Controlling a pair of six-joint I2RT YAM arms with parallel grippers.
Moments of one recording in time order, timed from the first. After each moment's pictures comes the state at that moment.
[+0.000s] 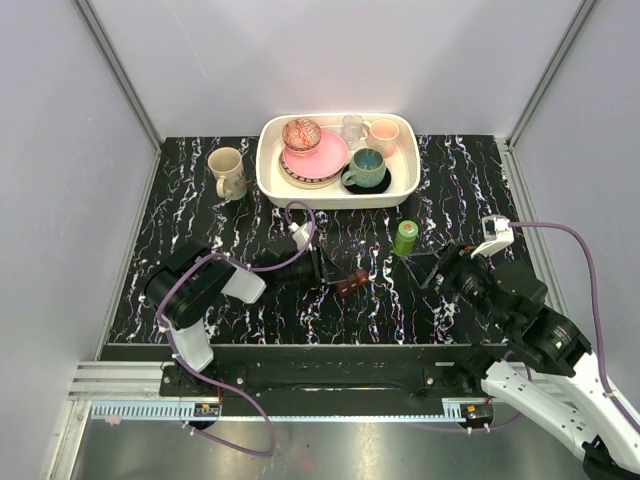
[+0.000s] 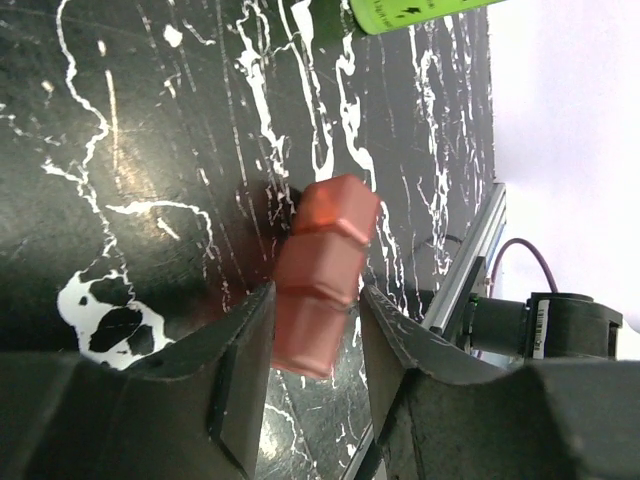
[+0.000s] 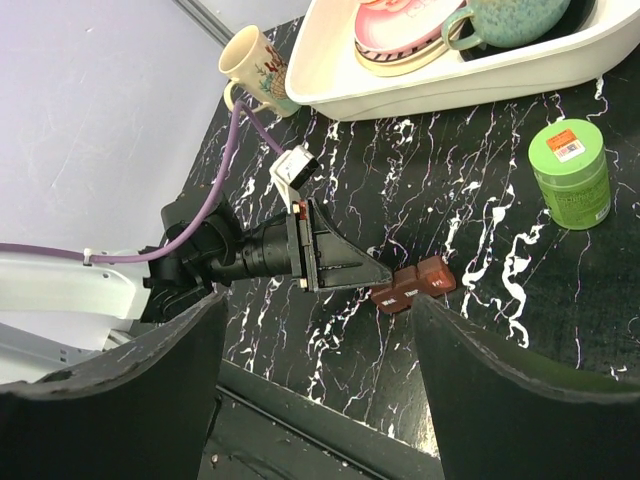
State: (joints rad) left arm -0.66 1.78 0.56 0.80 0.46 -0.94; right arm 0.74 0.47 0.85 -0.57 0.20 0.69
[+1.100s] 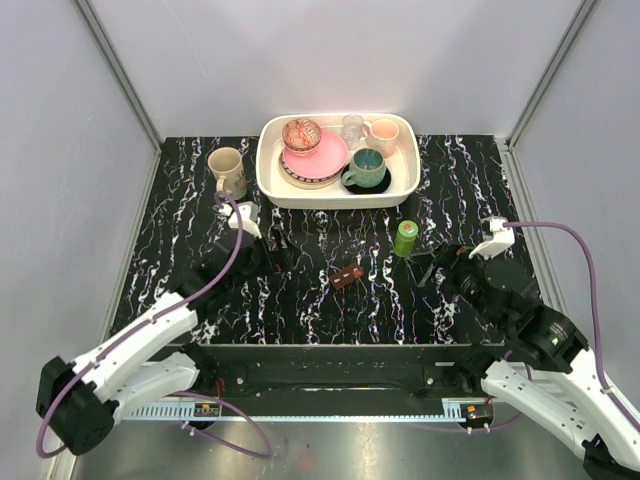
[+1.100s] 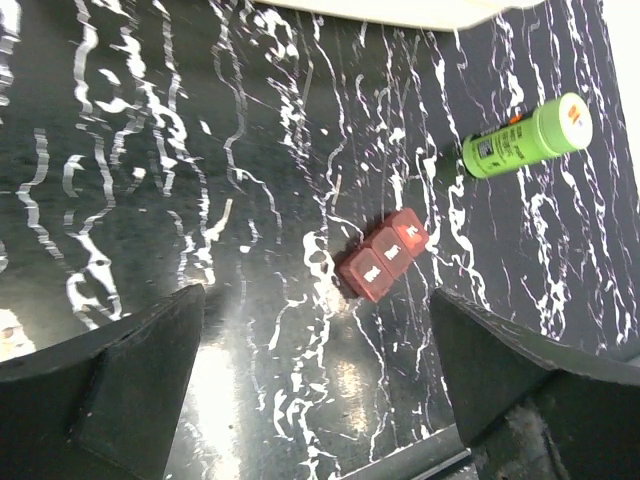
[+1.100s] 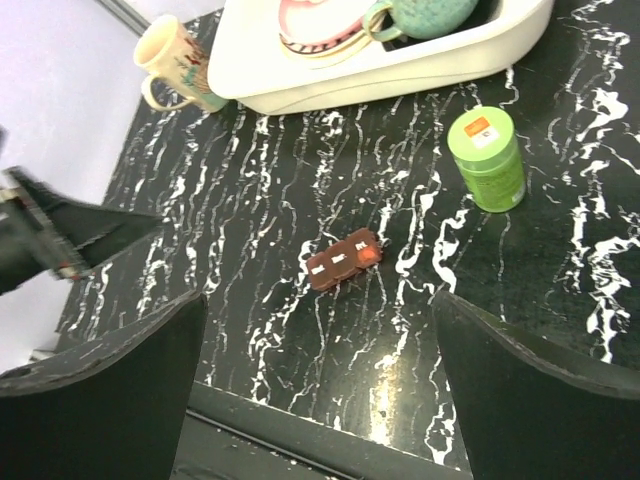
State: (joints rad) left arm -0.65 0.97 0.66 -0.21 -0.12 -0.67; right arm 0.74 0.48 0.85 -0.65 0.30 0.65
